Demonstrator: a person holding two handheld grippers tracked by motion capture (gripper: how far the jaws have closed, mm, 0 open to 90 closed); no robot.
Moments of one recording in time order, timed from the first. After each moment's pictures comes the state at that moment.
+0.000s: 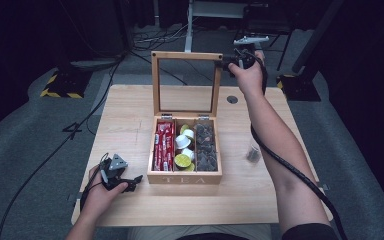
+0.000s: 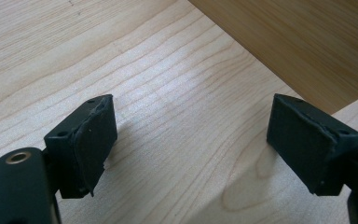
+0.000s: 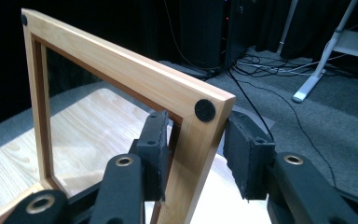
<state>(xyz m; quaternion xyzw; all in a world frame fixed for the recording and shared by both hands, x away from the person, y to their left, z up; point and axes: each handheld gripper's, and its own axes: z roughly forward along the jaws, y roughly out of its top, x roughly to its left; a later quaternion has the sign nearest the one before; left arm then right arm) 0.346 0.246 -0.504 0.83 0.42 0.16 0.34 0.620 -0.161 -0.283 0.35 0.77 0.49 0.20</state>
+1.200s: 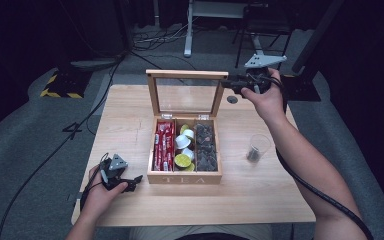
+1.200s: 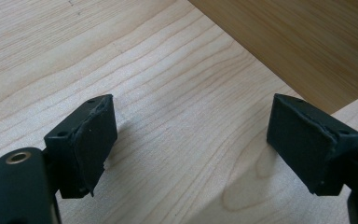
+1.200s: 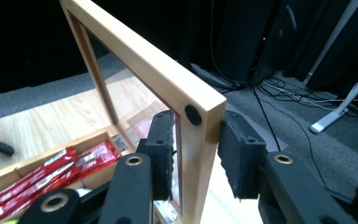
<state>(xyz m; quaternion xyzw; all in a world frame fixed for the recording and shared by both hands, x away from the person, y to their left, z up) 0.347 0.246 -0.504 0.83 0.42 0.16 0.34 0.517 -0.181 -0.269 0.23 0.81 0.50 0.21</state>
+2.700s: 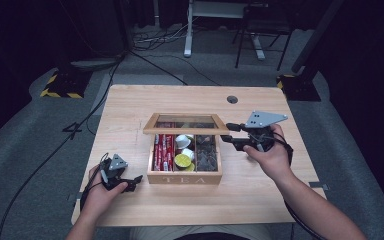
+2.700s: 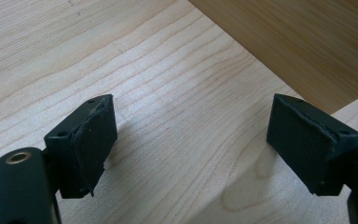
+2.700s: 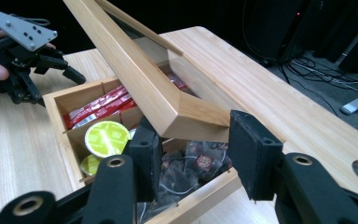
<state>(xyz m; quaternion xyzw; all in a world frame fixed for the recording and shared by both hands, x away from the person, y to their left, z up) 0.347 0.246 -0.504 0.83 0.42 0.16 0.34 0.402 -0.188 -0.342 0.21 0.84 0.48 0.18</state>
